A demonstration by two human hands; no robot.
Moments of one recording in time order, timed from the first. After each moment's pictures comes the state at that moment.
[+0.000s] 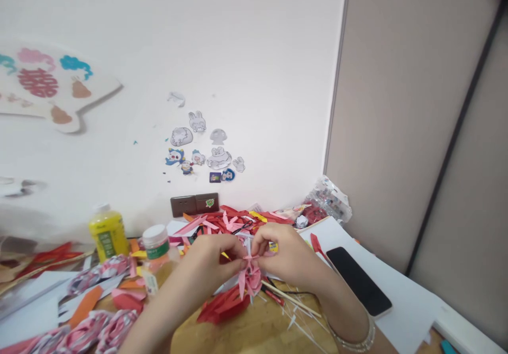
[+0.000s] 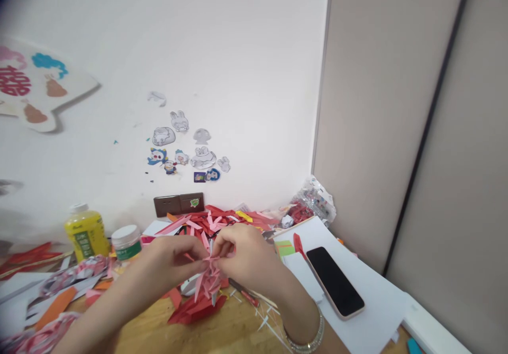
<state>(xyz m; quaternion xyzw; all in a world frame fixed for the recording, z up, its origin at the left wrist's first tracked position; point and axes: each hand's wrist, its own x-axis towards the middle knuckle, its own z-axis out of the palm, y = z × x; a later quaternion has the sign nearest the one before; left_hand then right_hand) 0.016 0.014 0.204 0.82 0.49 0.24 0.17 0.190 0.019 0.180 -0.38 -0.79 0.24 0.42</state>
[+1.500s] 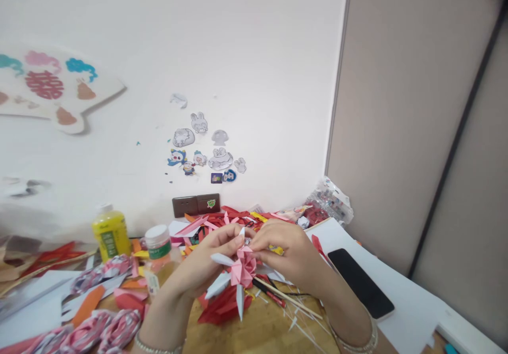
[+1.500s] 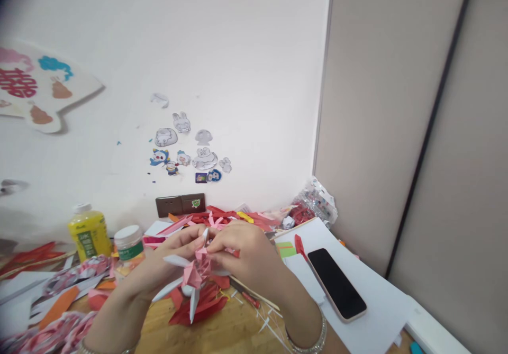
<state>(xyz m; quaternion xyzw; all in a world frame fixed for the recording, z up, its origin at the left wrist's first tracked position) 0.013 0.041 0.174 0.63 0.32 0.43 0.56 0.192 0.017 0.184 -0.22 -0.82 0.13 0.51</state>
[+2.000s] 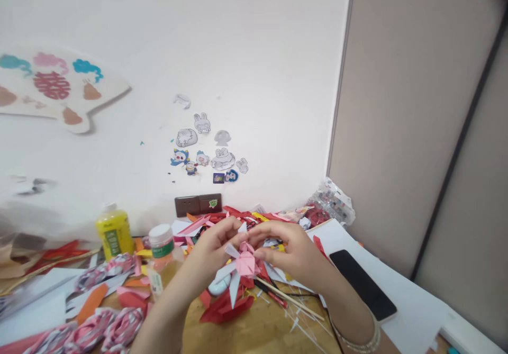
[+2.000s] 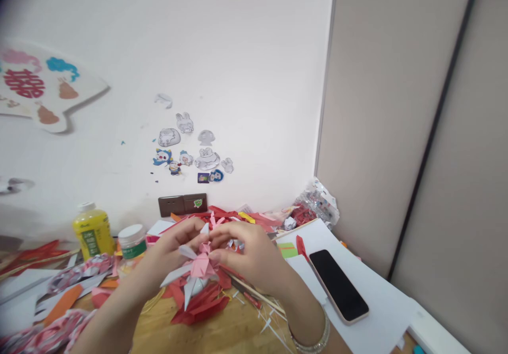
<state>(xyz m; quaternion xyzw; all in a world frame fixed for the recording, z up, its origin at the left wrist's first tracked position) 0.018 0.028 0.196 0.73 0.37 0.43 0.37 0.193 0.011 0.191 -0.27 -0.79 0.27 0.47</state>
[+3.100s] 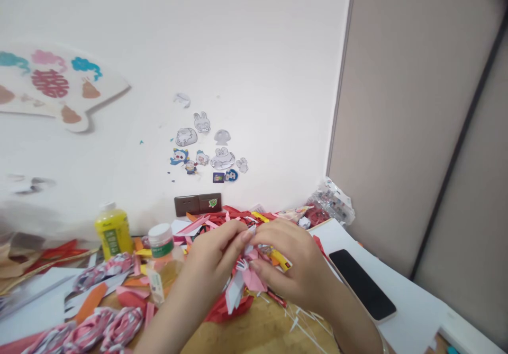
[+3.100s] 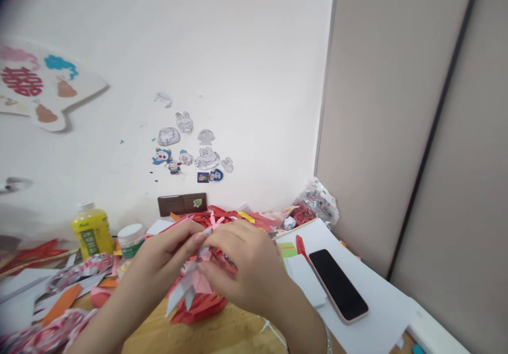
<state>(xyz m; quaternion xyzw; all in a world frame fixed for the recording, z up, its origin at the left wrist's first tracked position) 0.023 0.000 0.207 0.80 0.40 0.43 0.11 0.186 -0.006 0.193 -0.22 -0.83 -0.07 0.51</state>
